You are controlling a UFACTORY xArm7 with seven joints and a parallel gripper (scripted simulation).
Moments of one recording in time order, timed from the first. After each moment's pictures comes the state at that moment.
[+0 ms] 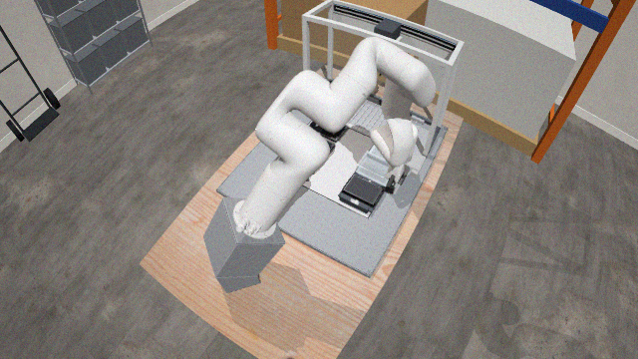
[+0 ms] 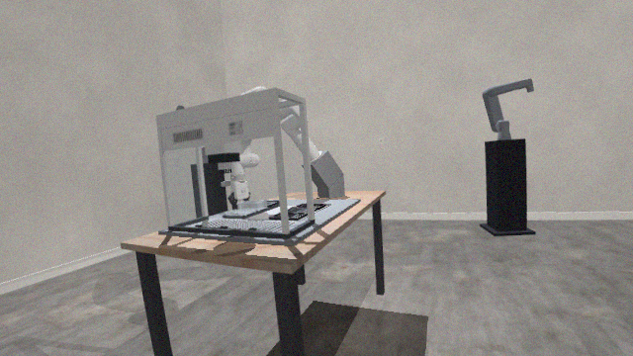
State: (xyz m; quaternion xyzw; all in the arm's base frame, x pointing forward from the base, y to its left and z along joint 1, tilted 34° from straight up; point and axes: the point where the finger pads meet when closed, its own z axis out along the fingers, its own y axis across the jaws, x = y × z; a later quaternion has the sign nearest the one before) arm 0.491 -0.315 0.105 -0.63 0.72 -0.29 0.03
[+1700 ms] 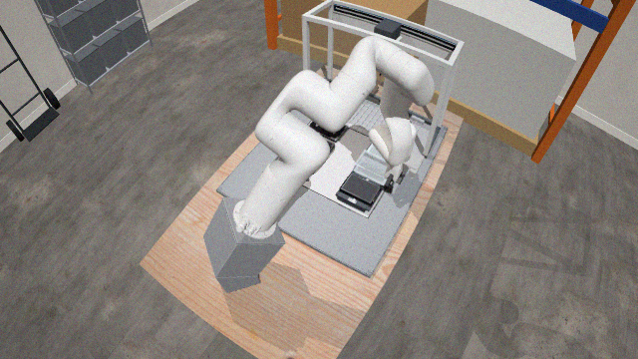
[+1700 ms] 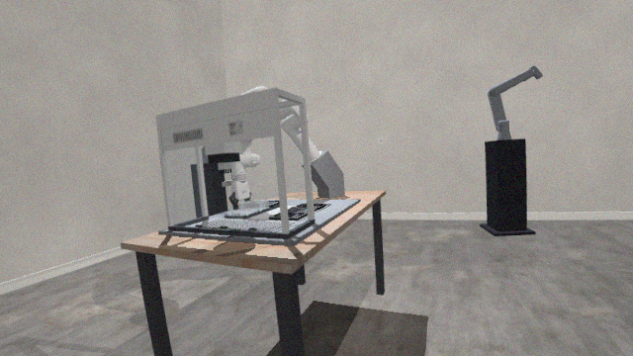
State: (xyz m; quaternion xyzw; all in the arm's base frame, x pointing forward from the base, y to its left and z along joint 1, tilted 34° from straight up) arm 0.492 -0.309 0.103 -0.63 0.72 -0.29 0.03
